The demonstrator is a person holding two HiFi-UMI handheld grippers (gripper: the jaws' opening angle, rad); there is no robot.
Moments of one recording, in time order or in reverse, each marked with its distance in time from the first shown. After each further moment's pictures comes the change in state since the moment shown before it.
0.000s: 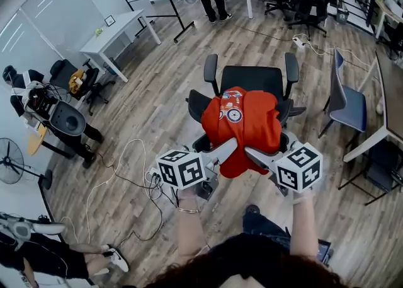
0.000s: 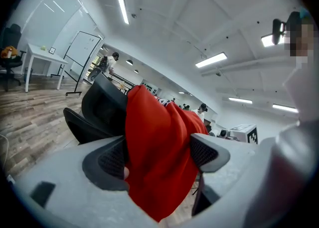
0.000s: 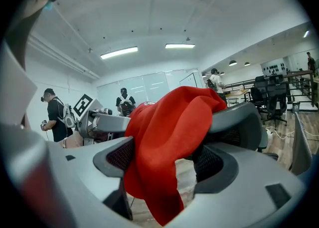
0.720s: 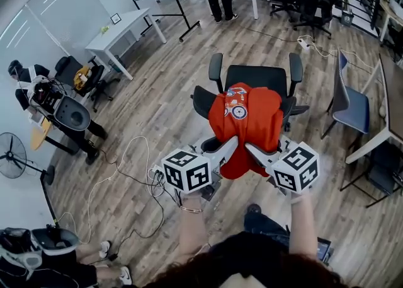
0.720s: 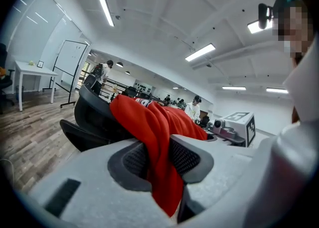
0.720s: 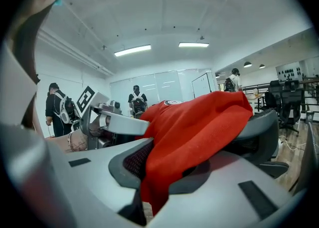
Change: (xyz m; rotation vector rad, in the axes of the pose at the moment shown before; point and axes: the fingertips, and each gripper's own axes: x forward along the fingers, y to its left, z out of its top) left arm -0.012 -0.033 -0.005 0.148 0.027 -0.023; right arm 0.001 0.040 0.001 -0.094 0.017 0.120
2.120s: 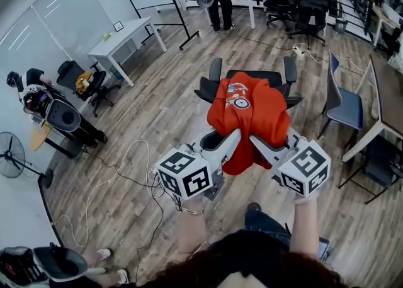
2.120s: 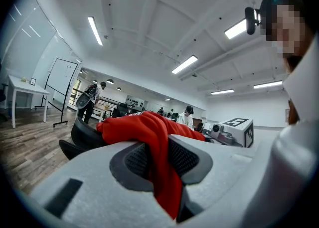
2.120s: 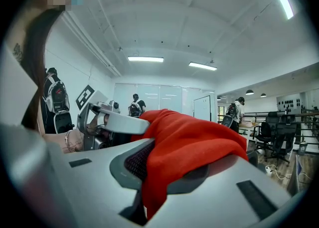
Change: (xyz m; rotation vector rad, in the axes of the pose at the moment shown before) left arm -0.092 -0.098 0.019 0.128 -0.175 -0.064; right arm -0.069 0.103 0.038 -0.209 -0.145 -0.059
